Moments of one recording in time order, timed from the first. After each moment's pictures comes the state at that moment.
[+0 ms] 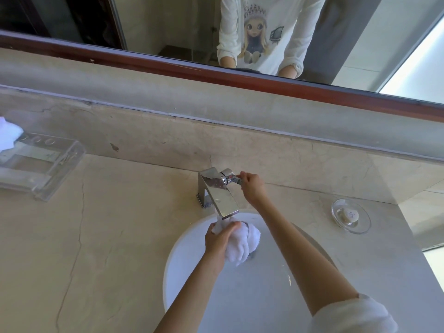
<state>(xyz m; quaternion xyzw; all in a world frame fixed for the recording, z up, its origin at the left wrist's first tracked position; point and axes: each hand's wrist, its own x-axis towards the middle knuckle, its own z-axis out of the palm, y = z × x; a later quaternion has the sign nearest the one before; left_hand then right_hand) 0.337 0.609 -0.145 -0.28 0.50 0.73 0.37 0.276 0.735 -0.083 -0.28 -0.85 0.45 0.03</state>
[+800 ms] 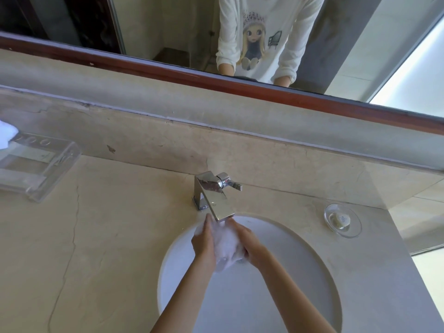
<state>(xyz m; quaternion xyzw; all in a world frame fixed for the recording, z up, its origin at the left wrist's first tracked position) 0.332 0.608 -0.140 -0.36 0.55 0.72 0.24 0.367 0.709 -0.123 -0.39 -0.61 0.67 -0.18</state>
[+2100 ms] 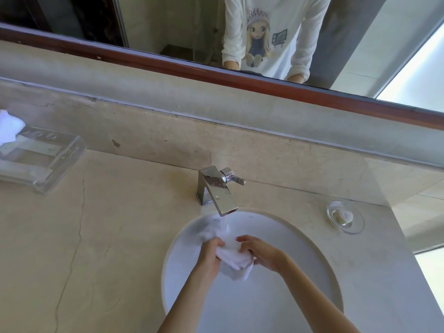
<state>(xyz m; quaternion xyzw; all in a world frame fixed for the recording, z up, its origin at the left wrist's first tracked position) 0.359 0.592 -0.172 -0.24 0.48 0.75 0.38 0.396 0.740 -0.154 -0.28 -0.68 0.60 -0.31</state>
